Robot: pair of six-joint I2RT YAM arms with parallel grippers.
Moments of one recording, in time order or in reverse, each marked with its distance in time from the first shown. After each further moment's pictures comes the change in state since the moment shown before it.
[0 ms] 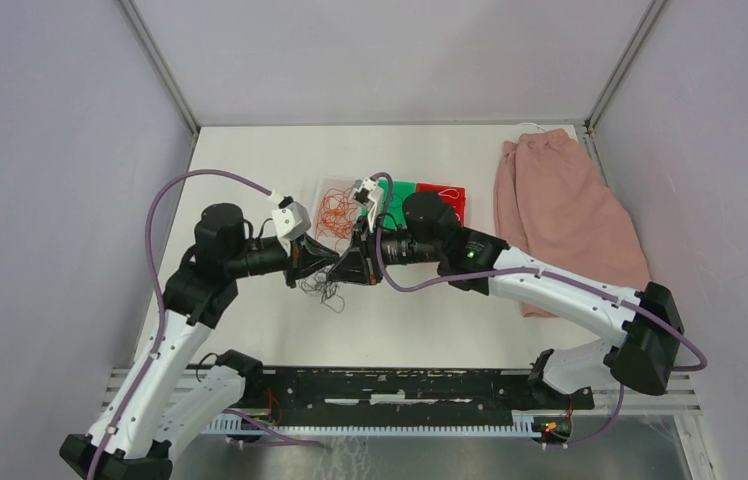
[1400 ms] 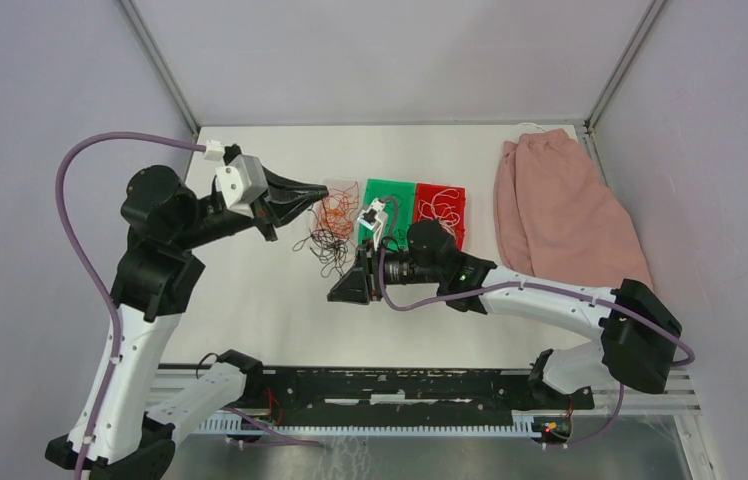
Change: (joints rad) left arm 0.000 0.117 0.466 0.072 -0.019 -0.011; right arm 0.018 0.010 -0.264 0.364 -0.001 0.200
